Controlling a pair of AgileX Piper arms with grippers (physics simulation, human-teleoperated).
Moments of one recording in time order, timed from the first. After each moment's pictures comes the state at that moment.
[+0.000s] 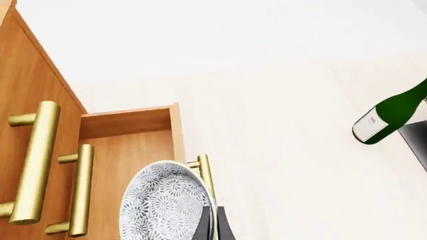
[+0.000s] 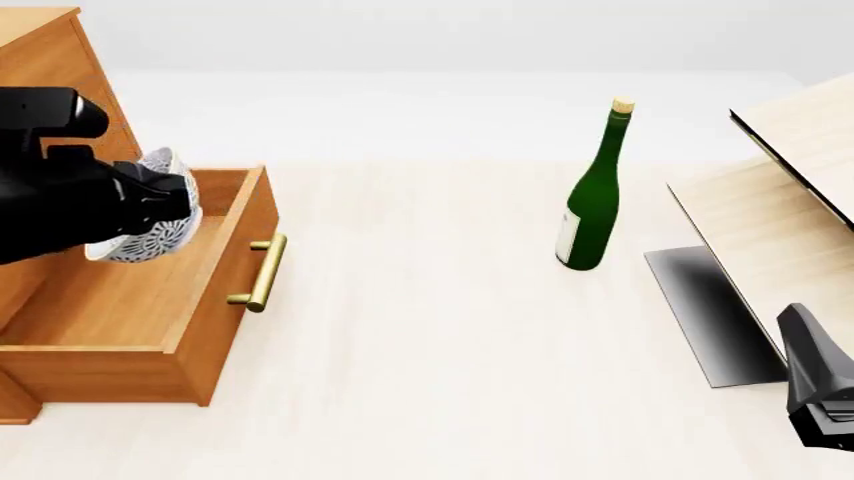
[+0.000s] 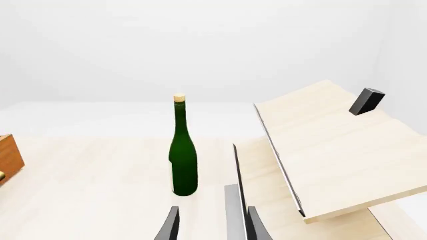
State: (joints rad) left arm -0.23 0.98 -0.70 0.29 -0.08; right arm 0.00 0.01 0.00 0.00 -0.01
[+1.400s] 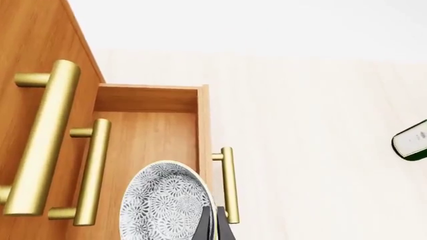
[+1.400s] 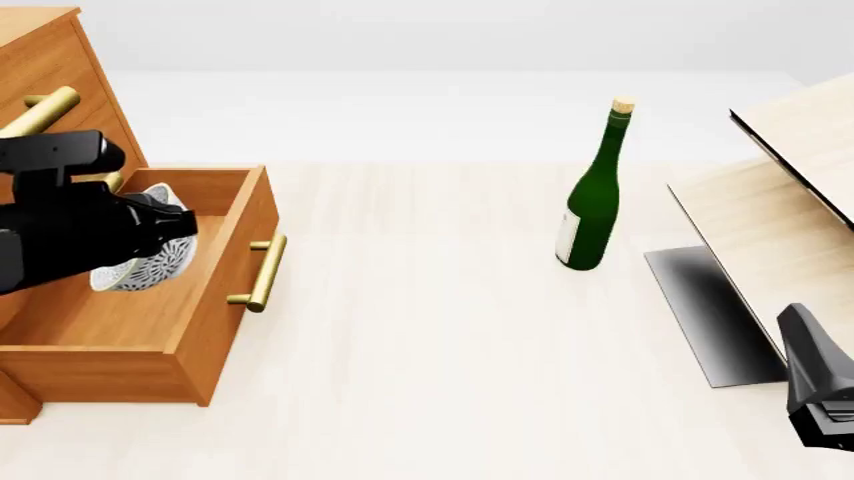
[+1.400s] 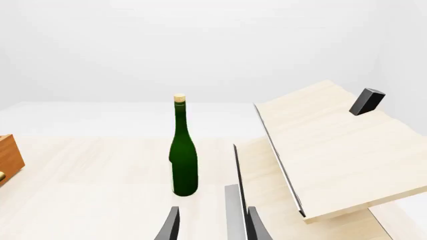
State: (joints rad) left arm -0.13 1.11 -0.62 0.15 -0.14; right arm 0.00 0.01 0.00 0.00 -0.01
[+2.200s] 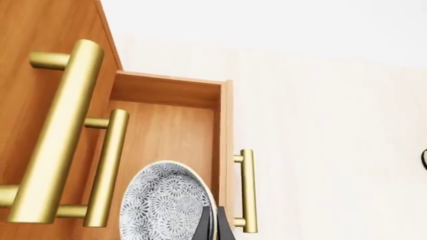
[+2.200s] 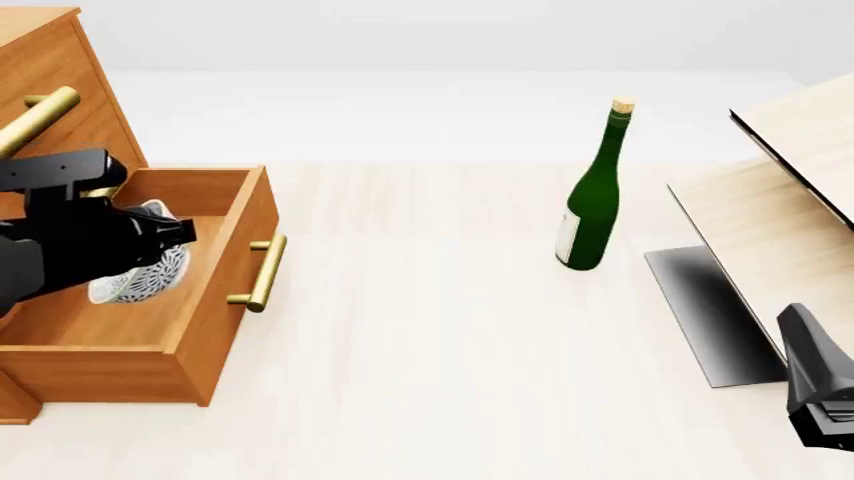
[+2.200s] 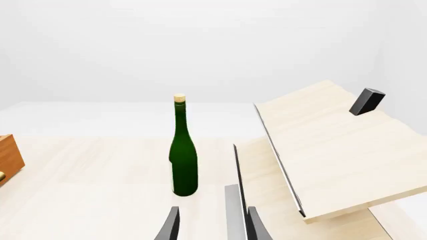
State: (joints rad) left arm -0.07 1.21 -0.58 0.05 -0.16; right arm 0.00 0.01 0.00 0.00 -0.01
